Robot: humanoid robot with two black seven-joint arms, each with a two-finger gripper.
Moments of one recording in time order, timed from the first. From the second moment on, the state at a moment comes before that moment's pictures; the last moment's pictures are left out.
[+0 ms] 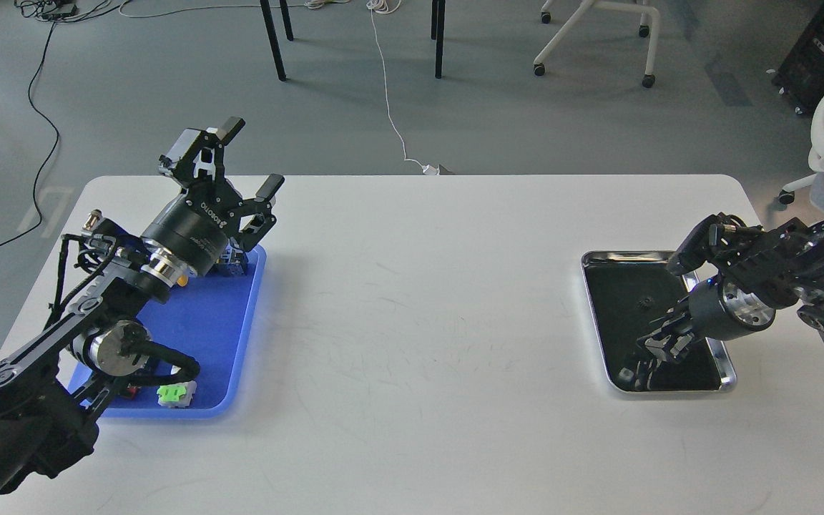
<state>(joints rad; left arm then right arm) -0.39 0.39 -0.98 -1.19 0.50 -0.30 -0.36 1.16 -0.71 -0.22 1.06 -1.91 0.45 0.49</state>
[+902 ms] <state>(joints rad) -0.33 0.35 -1.01 -1.18 0.59 -0.30 -0.33 0.84 -0.49 0.21 1.03 -0.12 0.18 0.49</state>
